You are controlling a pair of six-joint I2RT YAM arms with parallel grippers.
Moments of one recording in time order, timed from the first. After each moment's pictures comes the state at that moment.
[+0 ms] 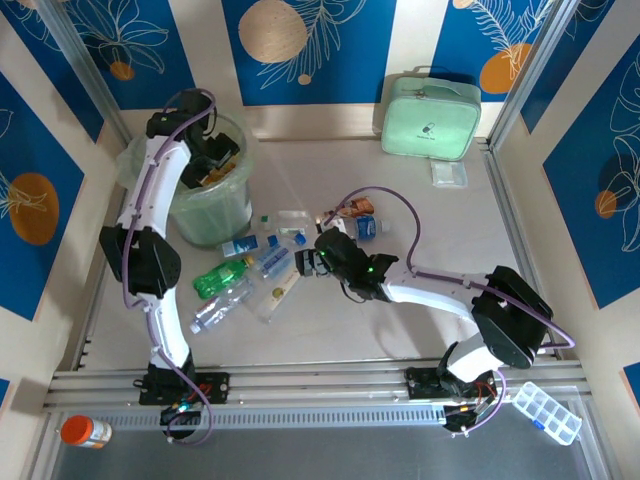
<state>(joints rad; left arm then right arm) -0.14 2.00 2.17 -1.29 0.03 -0.96 0.92 1.49 0.88 -0.12 0.32 0.52</state>
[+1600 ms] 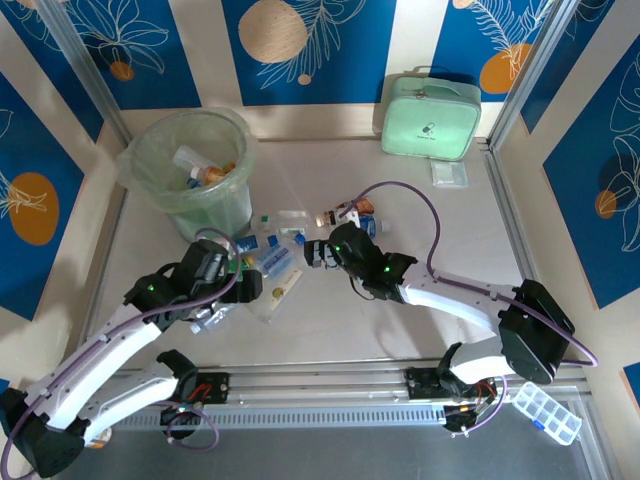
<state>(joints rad) -0.66 0.83 0.80 -0.88 -0.09 -0.58 0.89 1.36 0.85 -0.13 0.34 0.52</state>
